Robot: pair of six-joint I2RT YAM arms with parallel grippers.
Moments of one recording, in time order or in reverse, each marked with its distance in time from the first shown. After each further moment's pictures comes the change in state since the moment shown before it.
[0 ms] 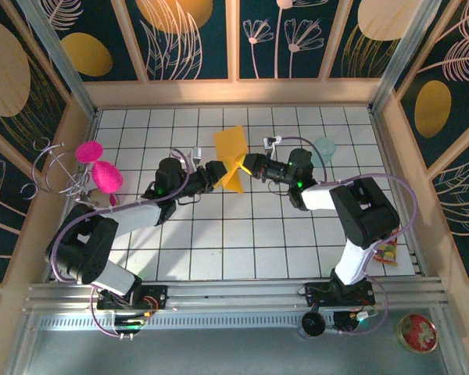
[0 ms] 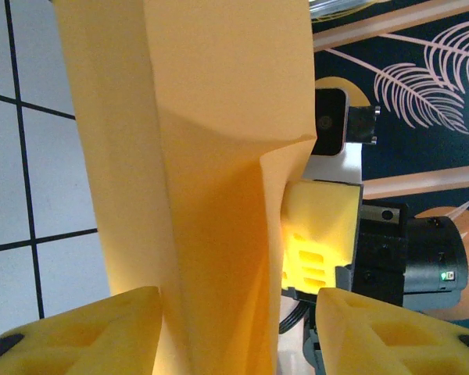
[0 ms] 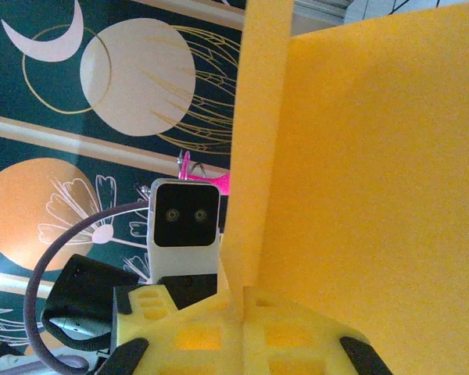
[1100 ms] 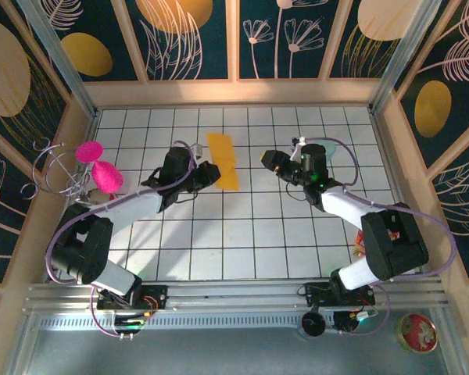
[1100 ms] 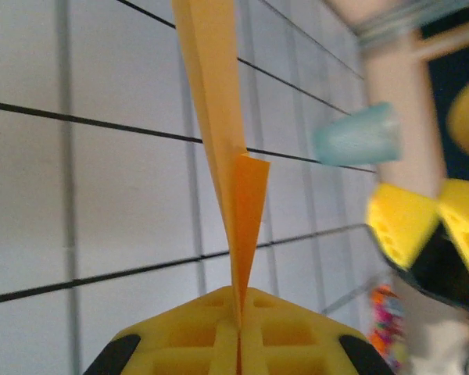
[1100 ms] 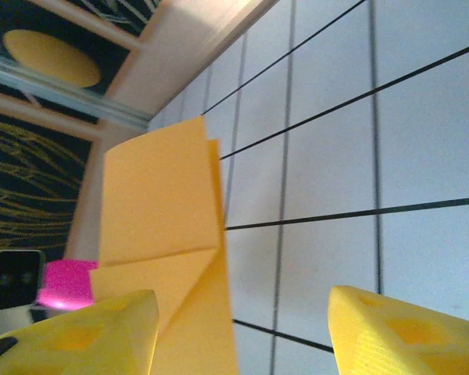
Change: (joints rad) left arm 0.000 0.000 0.219 -0.616 -0.275 0.376; right arm -0.088 -0.303 -0.021 -0.724 0.426 -0.460
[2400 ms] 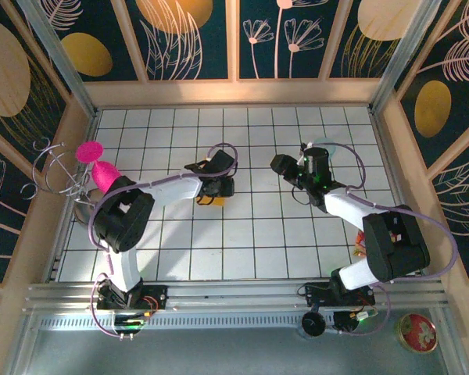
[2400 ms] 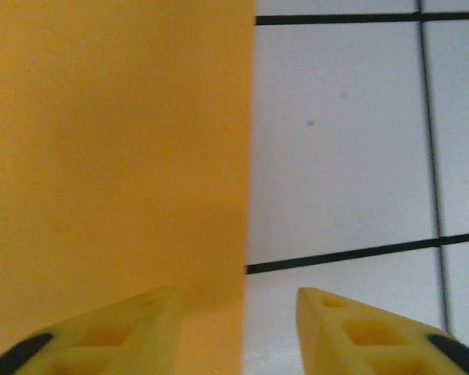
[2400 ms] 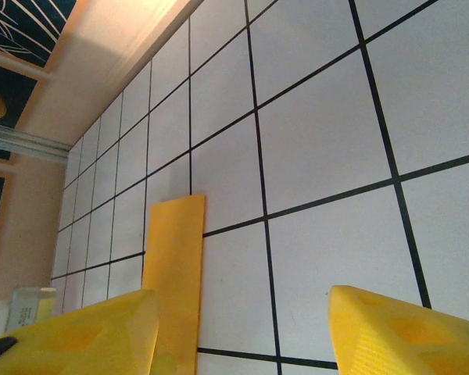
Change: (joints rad) left arm -0.198 0.338 0.333 -0.465 -0.401 0.195; right arm -0.032 -0.008 -0.028 -0.092 0.124 -0.022
